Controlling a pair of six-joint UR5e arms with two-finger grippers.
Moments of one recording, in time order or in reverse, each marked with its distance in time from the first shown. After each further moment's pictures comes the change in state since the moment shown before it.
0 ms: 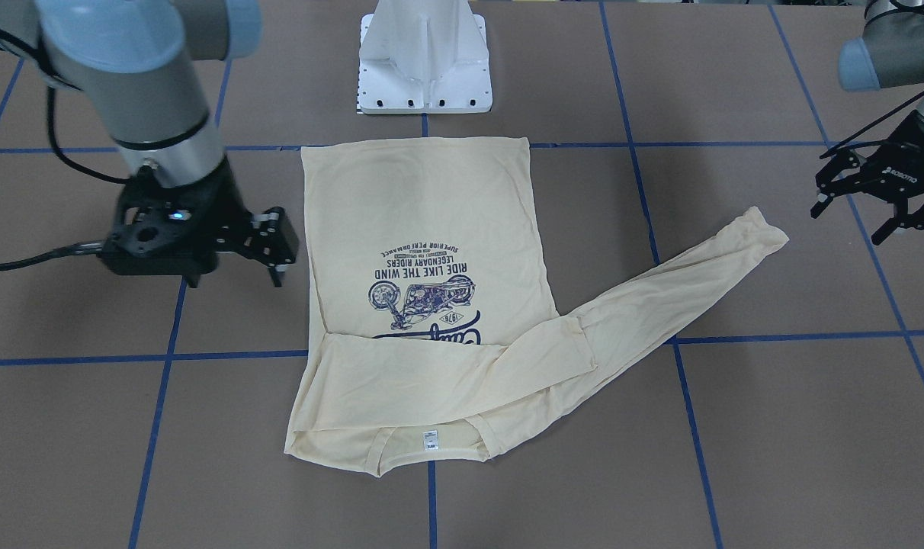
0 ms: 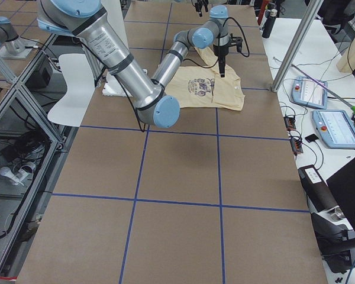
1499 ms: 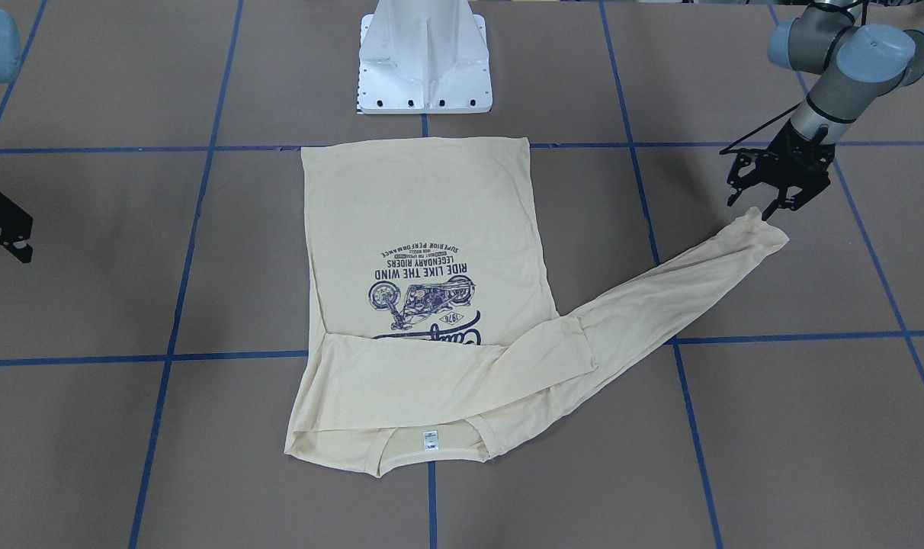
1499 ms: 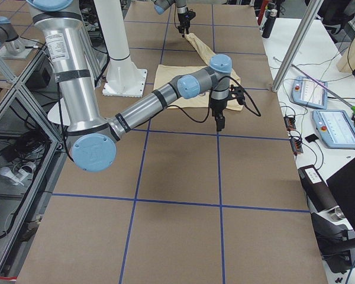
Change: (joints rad) left arm 0.407 0.098 0.015 -0.087 0.247 -0.193; right arm 0.253 -0.410 0.094 0.075 0.177 -0.480
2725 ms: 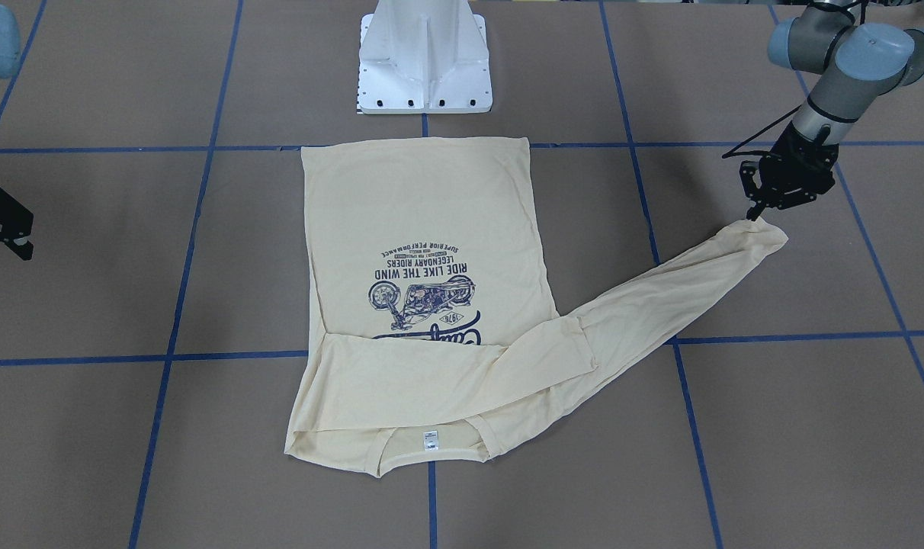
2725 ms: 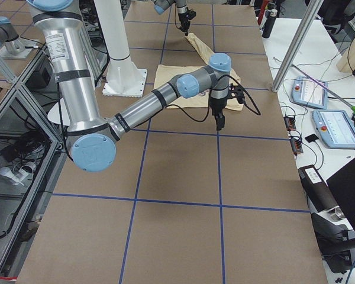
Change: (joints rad) left arm -0.017 -0.006 -0.013 0.001 0.054 0.016; right arm 0.000 -0.002 0.014 0.002 -0.001 0.007
